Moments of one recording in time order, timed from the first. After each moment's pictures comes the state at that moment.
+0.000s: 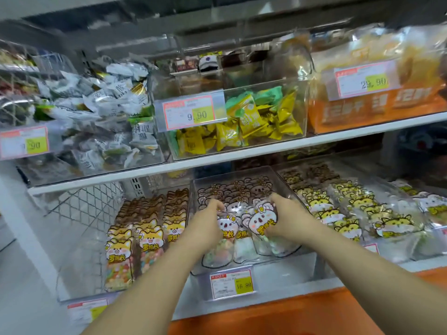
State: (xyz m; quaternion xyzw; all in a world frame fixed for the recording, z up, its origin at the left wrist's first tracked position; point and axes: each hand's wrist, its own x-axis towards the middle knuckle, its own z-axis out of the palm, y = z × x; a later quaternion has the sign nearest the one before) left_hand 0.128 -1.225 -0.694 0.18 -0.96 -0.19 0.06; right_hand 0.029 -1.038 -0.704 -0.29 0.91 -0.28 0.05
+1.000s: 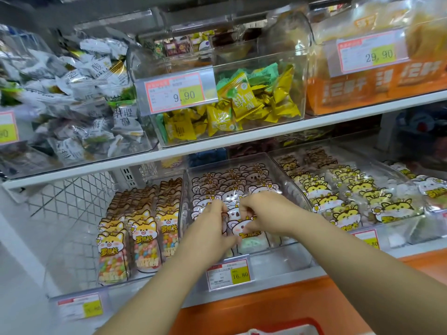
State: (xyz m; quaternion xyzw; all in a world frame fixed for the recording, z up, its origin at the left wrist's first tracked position) left_hand 0.142 -1.210 -0.726 0.12 -0.97 -0.17 0.12; right_hand 0.036 -1.066 -0.702 -0.46 0.88 -0.14 0.02
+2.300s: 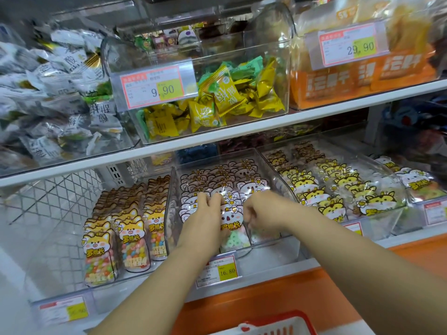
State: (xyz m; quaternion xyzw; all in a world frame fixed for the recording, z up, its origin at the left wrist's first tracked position) left_hand 0.120 -1.198 -0.736 0.13 -0.98 -0.06 0.11; right_hand 0.020 -1.051 -0.716 -0.37 0.91 -0.14 0.12
